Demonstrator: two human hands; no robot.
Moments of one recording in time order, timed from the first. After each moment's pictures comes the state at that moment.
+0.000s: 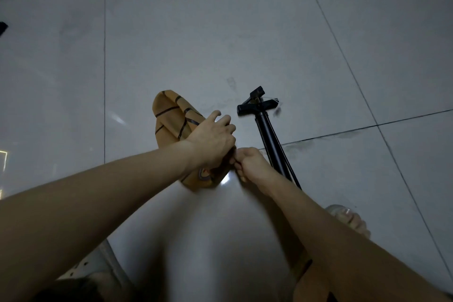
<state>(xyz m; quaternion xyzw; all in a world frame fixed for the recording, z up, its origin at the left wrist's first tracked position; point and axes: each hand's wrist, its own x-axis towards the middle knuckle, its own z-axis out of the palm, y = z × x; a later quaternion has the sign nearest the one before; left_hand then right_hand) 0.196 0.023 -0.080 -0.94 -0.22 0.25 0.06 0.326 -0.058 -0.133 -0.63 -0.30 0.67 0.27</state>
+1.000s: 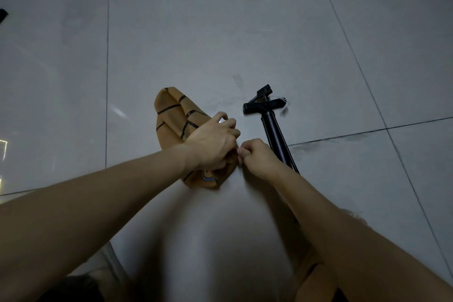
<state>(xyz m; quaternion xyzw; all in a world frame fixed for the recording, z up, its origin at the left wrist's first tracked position) 0.177 0.028 -0.101 -0.97 -0.22 0.13 -0.02 0.332 -0.039 -0.128 -0.69 -0.51 0.50 0.12</state>
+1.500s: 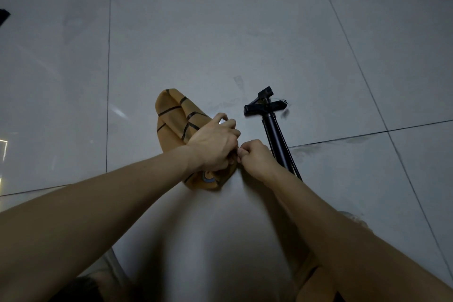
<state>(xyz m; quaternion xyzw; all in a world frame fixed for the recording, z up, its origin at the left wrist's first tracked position) 0.179 0.029 -0.103 -0.96 -0.24 0.13 -0.04 0.325 -0.036 -0.130 -0.71 -0.50 0.48 0.11</state>
